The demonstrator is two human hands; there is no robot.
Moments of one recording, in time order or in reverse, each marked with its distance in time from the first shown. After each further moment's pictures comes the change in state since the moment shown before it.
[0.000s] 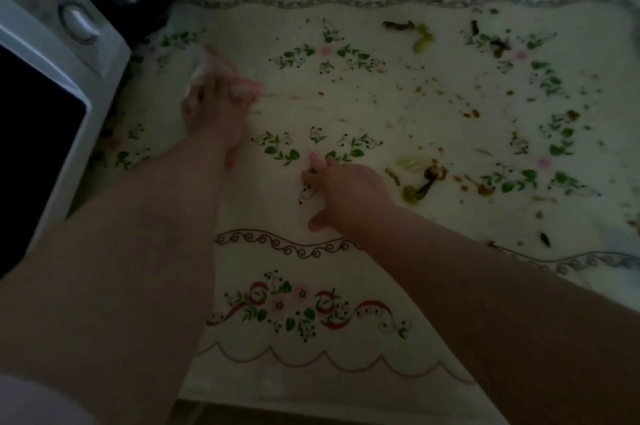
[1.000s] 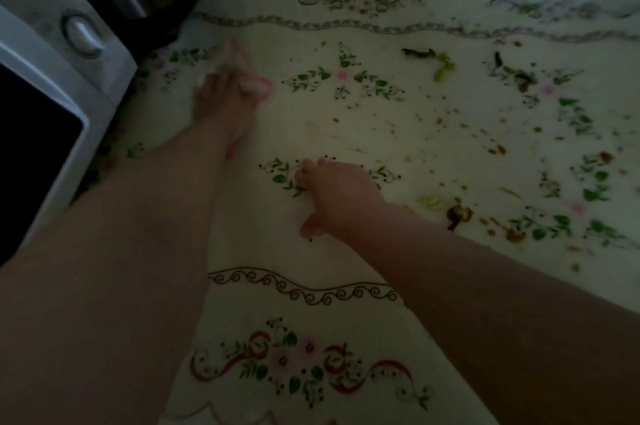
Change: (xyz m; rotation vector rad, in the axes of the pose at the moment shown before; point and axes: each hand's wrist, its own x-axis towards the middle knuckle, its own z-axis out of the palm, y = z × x) left_hand 0.043 0.009 -0.015 0.032 0.082 0.193; right_hand 0.062 -0.006 -0.010 -0.027 0.072 -0.024
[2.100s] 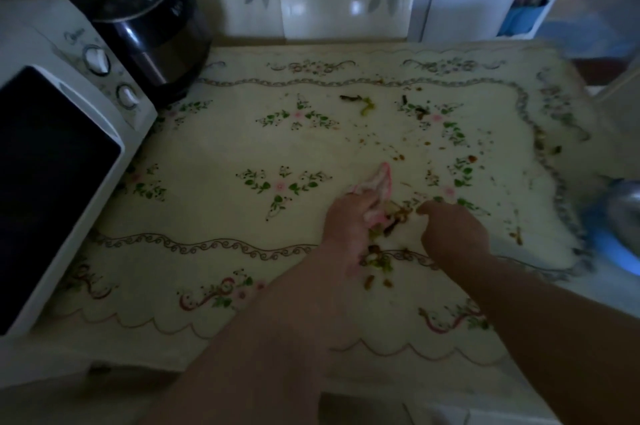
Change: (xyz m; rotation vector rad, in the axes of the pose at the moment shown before) left_hand -0.245 0.242 0.011 -1.275 -0.368 -0.127; right_hand -0.222 0.130 -0.004 0.121 0.204 0.661
